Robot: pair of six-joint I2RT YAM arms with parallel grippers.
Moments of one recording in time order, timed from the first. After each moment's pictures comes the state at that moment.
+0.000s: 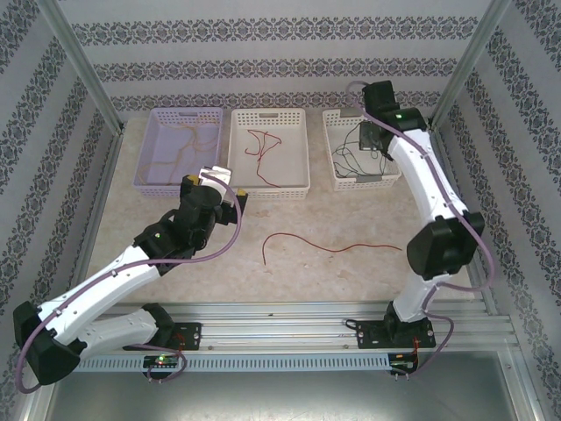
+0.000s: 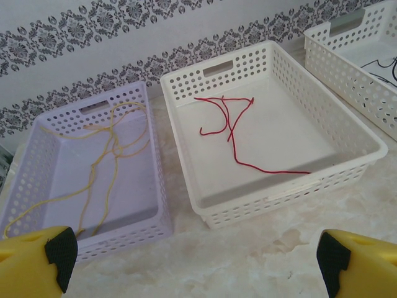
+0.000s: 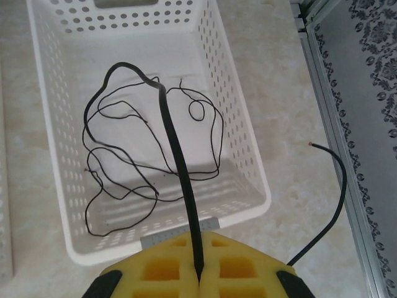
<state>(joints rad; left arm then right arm) -0.73 1.02 0.93 -0.38 -0.59 -0.05 0.19 1.86 1.93 -1.07 0.36 0.23</state>
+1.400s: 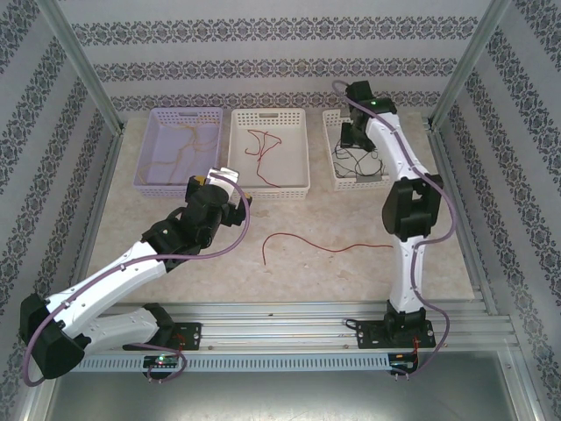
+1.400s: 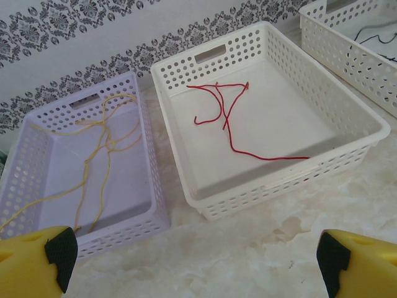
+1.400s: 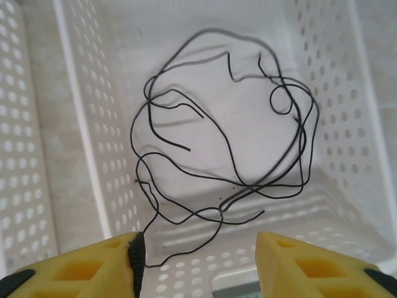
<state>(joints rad) -0.73 1.07 0.93 -0.38 -0.57 -0.03 0.16 2.15 2.19 -1.14 0.15 0.29</state>
